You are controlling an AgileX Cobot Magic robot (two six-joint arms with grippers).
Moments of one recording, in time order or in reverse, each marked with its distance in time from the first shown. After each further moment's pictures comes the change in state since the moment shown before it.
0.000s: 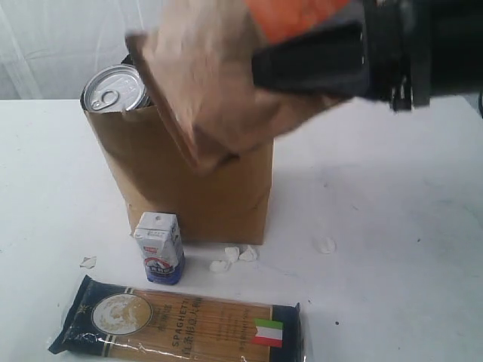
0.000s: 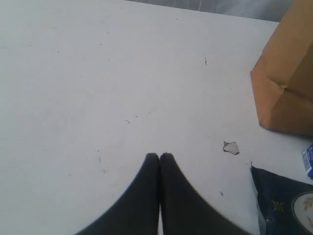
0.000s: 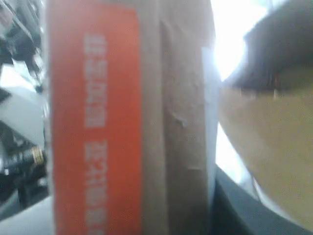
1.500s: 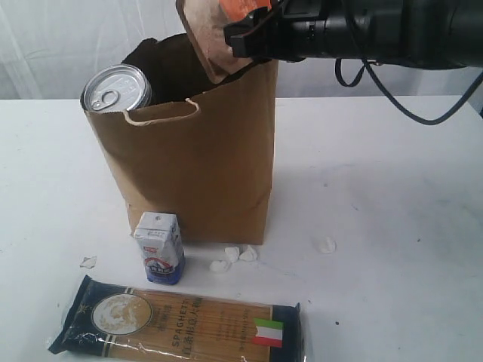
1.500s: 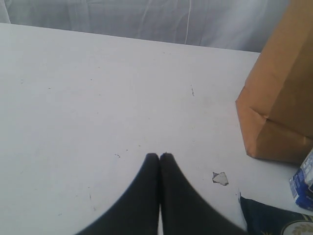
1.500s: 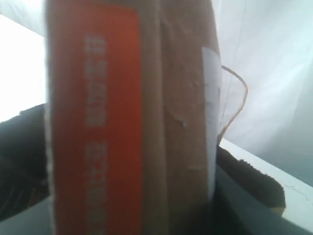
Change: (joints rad) left arm -0.057 0.000 0.002 0.004 -0.119 0.000; right arm 0.111 0.597 -0.292 0.358 -0.567 -0.767
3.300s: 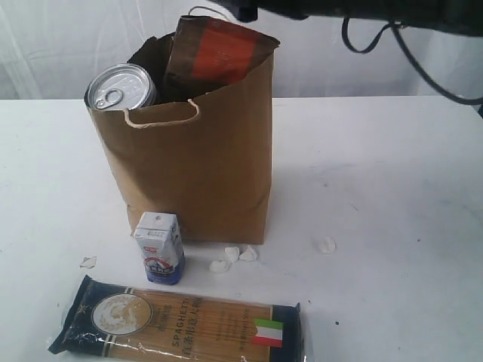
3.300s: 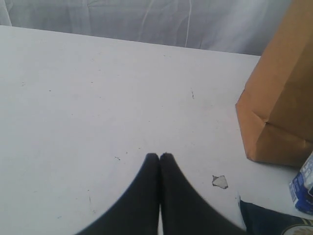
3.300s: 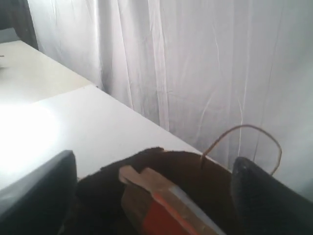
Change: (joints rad) left arm 0.000 0.000 0.000 0.000 -0.008 -0.007; right arm 0.000 -0.113 -0.010 0.007 0.104 0.071
